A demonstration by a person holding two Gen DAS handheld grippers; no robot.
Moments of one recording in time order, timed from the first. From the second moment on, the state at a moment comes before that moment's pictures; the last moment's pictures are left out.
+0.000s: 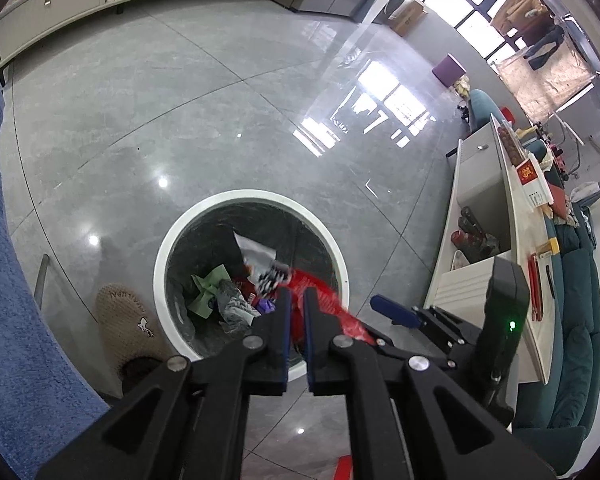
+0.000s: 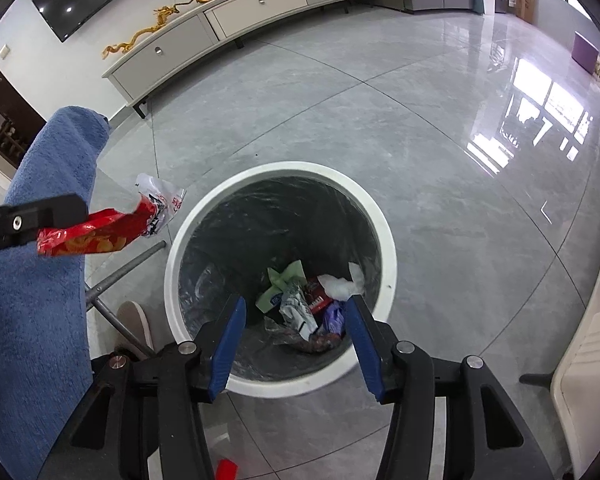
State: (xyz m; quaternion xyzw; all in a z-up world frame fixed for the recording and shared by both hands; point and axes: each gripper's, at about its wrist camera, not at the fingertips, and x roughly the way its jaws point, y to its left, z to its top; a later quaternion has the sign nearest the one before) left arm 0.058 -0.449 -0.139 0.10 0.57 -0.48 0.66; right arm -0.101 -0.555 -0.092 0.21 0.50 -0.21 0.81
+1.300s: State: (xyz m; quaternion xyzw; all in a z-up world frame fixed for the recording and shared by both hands) left arm 0.054 -0.277 -0.037 0.08 0.42 -0.37 0.82; right arm -0.110 -0.440 -0.037 0.05 0.54 -0.19 0.82
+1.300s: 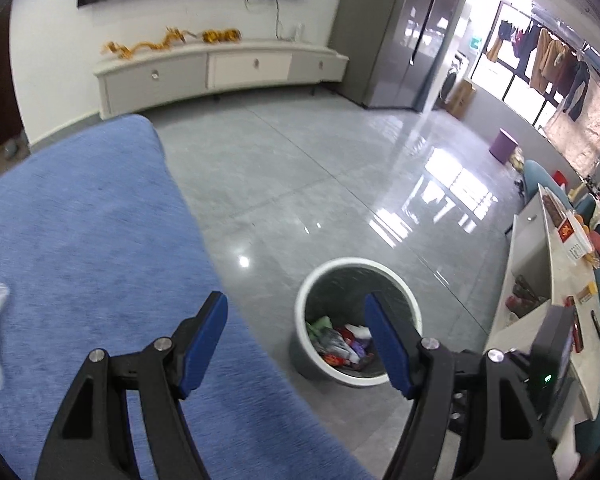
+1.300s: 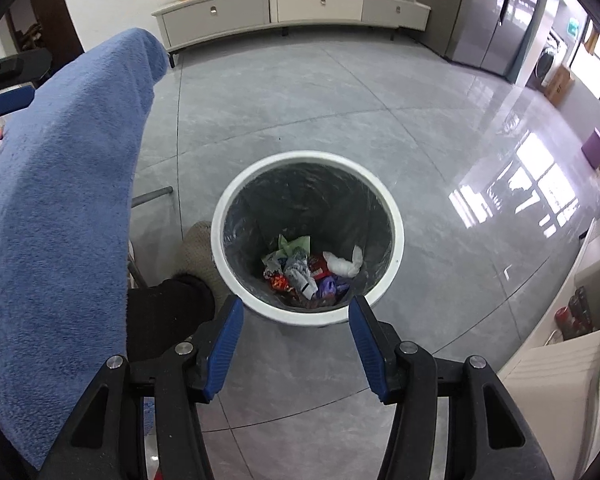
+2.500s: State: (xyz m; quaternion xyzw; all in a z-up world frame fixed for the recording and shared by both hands) left arm 0.090 0.066 -0.042 -0.05 0.40 -0.20 0.89; right arm -0.004 -0.222 0.034 -0.11 0.48 -0.02 0.87
